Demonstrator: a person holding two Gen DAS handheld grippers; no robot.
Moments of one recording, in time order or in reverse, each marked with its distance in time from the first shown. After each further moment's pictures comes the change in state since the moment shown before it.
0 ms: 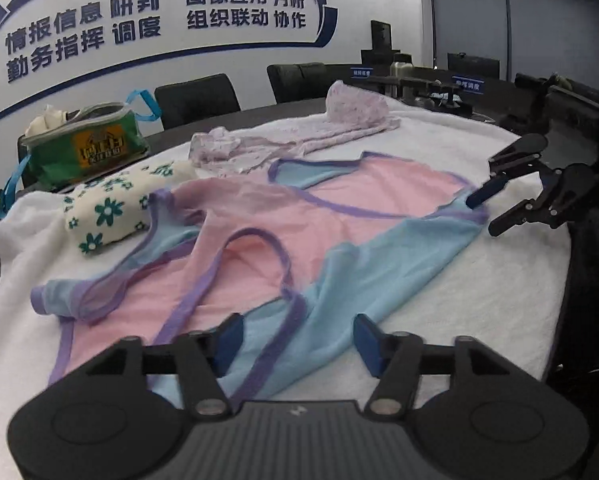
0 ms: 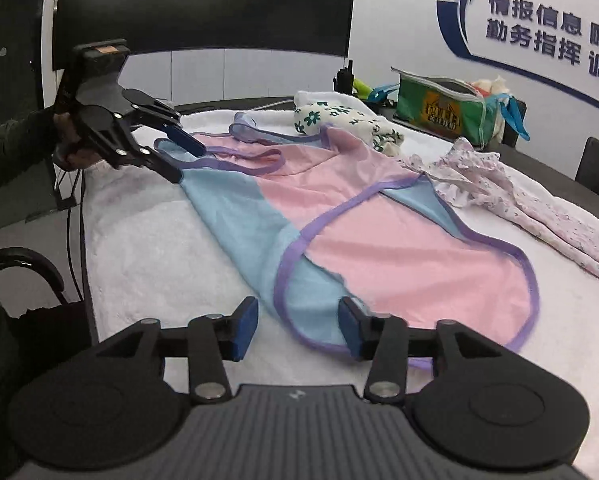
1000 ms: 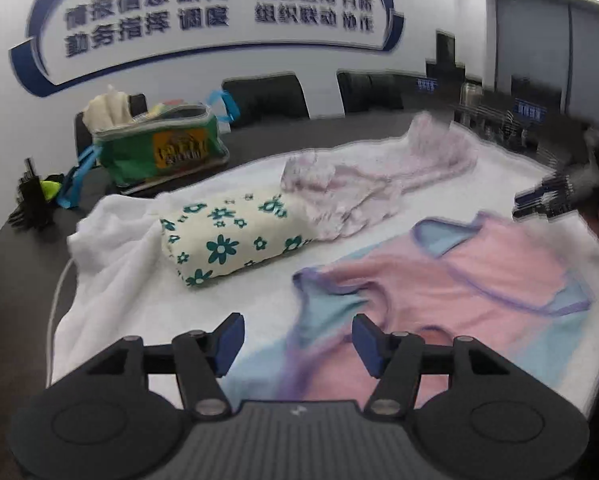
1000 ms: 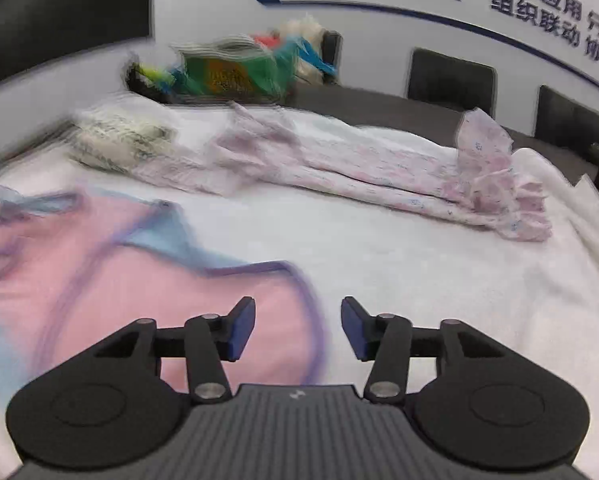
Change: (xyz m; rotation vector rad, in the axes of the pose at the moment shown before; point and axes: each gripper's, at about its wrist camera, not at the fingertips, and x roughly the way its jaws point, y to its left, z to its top) left arm -0.006 0.077 0.072 -0.079 0.047 0.151; right arm 0.003 -0.122 0.038 0.375 0.145 -0.439
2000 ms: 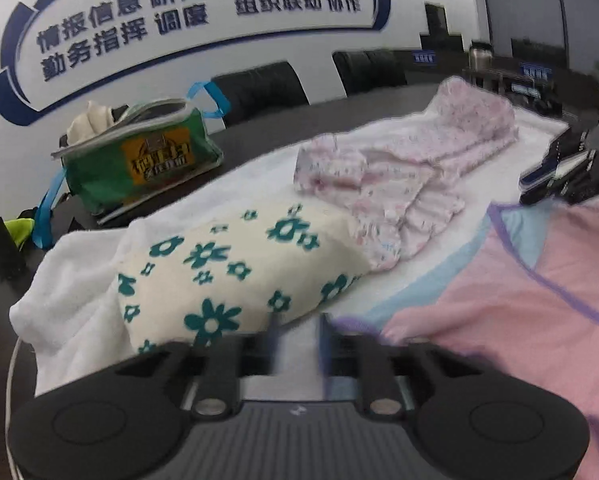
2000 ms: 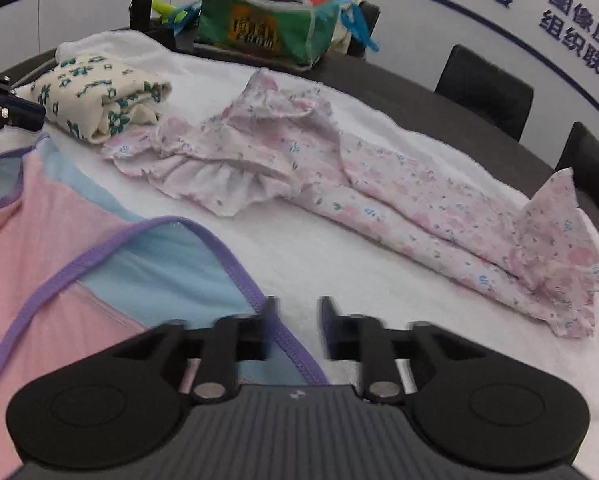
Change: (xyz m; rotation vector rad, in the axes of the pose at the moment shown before) left arm 0.101 0.016 0.032 0.115 0.005 0.072; right arm 0.090 0.045 0.064 -0.182 0.071 -0.051
